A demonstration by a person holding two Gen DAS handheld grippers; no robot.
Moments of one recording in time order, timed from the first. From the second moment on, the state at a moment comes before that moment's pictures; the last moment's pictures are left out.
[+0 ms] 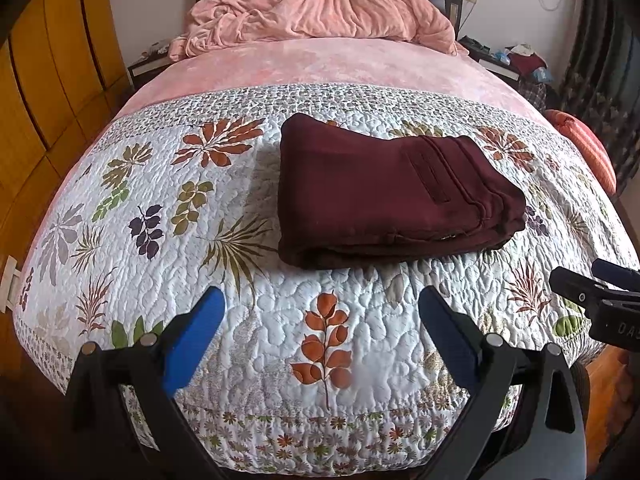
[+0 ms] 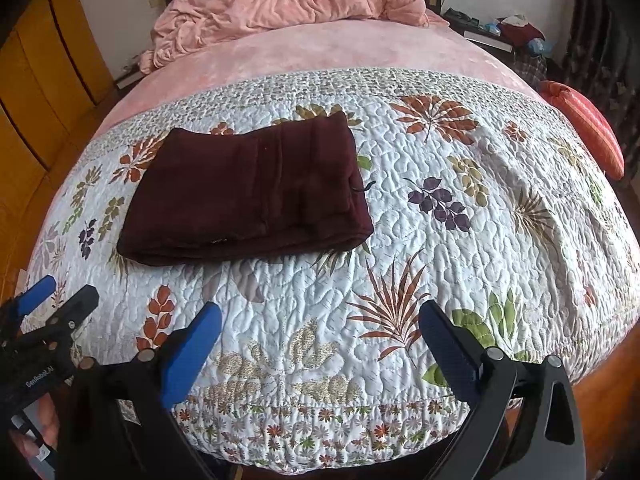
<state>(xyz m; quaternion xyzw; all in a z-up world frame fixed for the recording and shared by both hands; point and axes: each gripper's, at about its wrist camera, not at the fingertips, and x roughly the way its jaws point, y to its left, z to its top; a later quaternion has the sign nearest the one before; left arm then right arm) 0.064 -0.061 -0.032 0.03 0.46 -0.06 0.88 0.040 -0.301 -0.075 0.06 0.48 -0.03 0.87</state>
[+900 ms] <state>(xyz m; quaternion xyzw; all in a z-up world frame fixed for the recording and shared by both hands) 0.066 -0.062 -0.033 0.03 0.47 -0.06 0.88 0.040 -0.301 -0.079 0.06 0.49 -0.04 0.87</state>
